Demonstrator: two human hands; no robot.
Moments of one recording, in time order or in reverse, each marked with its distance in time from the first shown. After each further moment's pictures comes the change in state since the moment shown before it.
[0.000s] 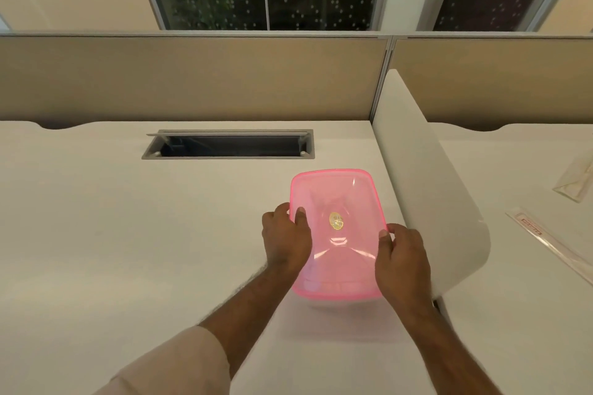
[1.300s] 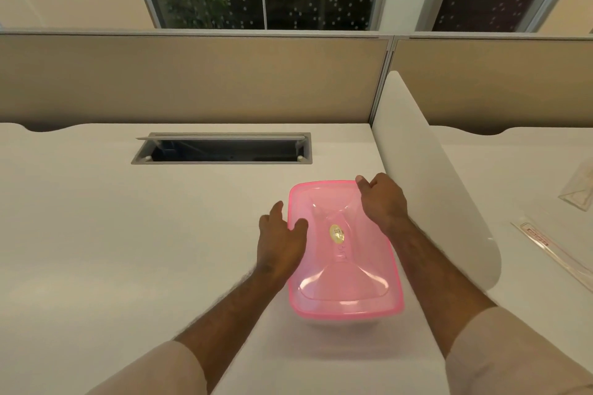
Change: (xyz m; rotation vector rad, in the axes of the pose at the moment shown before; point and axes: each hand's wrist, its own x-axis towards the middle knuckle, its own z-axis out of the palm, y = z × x) left_hand 0.029 -0.008 0.006 0.025 -0.142 -0.004; right_hand 0.138 -0.026 0.052 -0.062 -0.274 0.157
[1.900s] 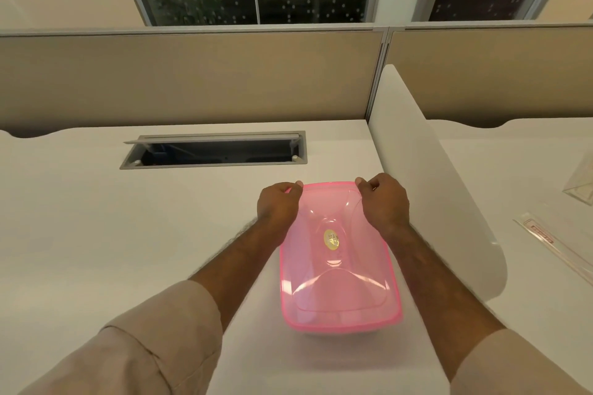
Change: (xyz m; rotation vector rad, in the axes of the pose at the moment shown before) left_hand 0.069 0.037 0.012 -0.244 0.005 -0.094; right_hand 0.002 0.011 0.003 0.134 0.124 -0.065
